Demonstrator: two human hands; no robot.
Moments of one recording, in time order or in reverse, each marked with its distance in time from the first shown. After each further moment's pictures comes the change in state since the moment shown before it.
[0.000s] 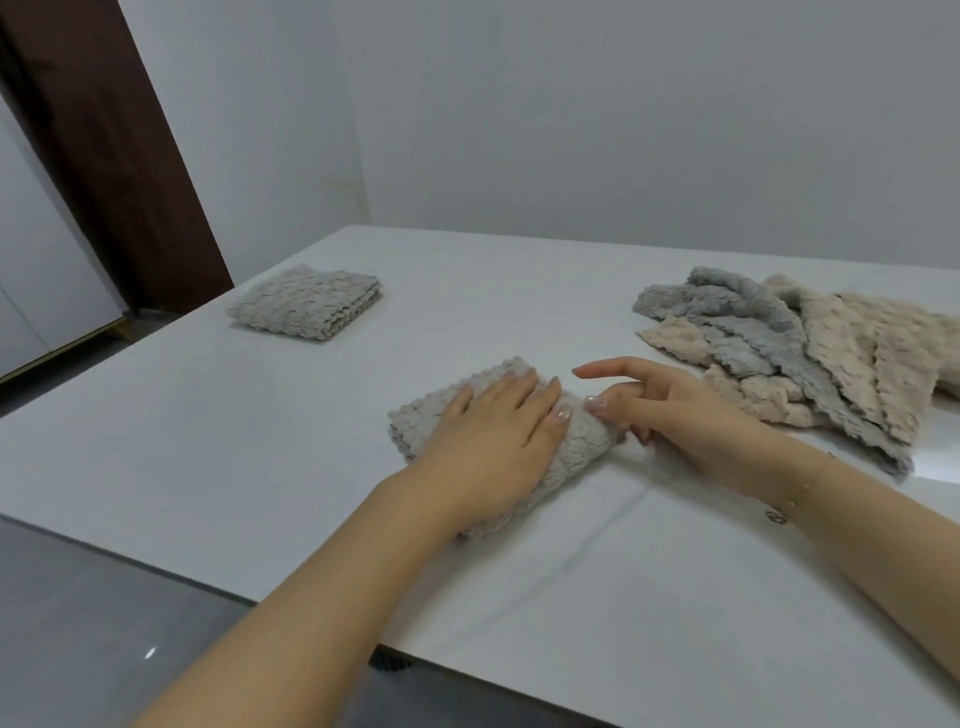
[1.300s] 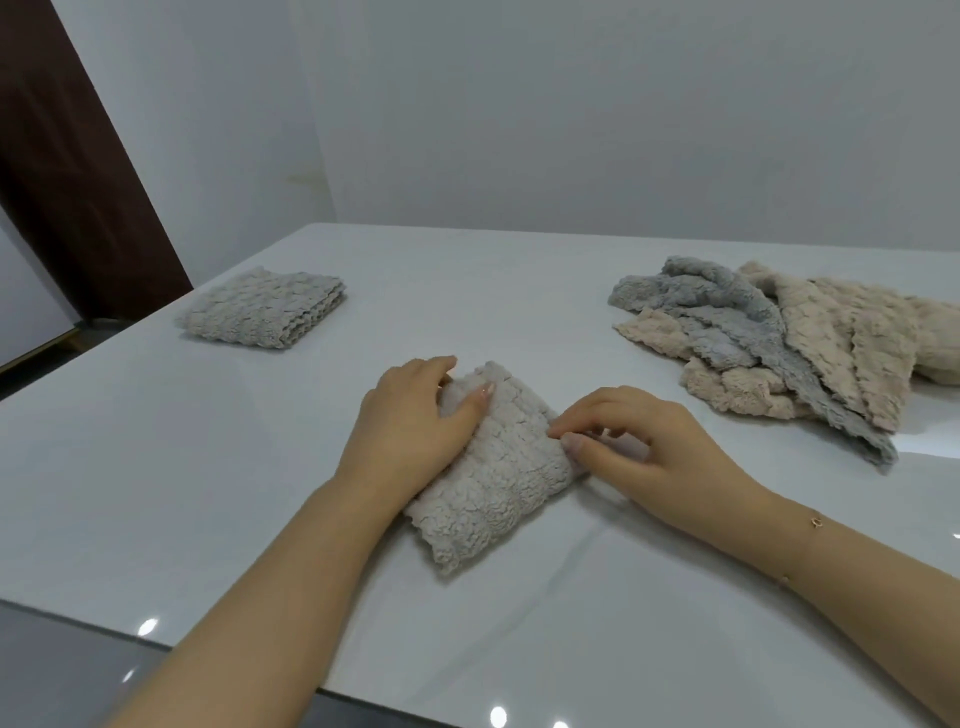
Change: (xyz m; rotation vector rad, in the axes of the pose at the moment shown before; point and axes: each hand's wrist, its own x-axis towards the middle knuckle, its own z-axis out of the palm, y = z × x) left_hand 0.021 -0.045 0.001 -0.219 0.351 -0.165; right_hand -0.021 0.017 0.018 -0.517 0.173 -0.430
